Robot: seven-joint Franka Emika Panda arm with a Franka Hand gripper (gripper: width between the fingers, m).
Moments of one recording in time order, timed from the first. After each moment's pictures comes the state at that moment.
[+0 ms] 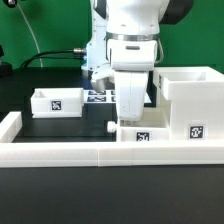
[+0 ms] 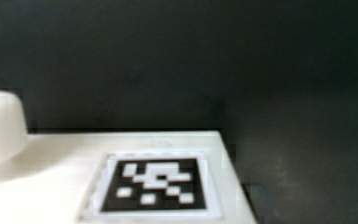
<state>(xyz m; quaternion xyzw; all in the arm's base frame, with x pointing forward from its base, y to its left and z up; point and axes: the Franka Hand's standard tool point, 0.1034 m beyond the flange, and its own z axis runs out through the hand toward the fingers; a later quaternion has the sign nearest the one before) 0.534 0.003 0.013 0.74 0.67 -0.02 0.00</state>
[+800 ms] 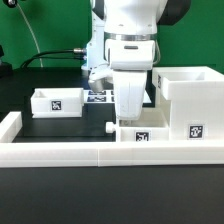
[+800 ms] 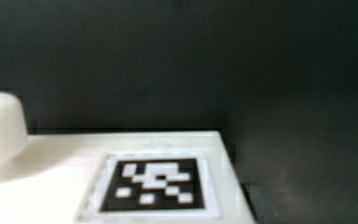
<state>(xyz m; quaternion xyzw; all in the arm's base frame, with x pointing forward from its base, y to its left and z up) 0.534 -0.003 0.012 0.73 0.68 -0.01 0.01</state>
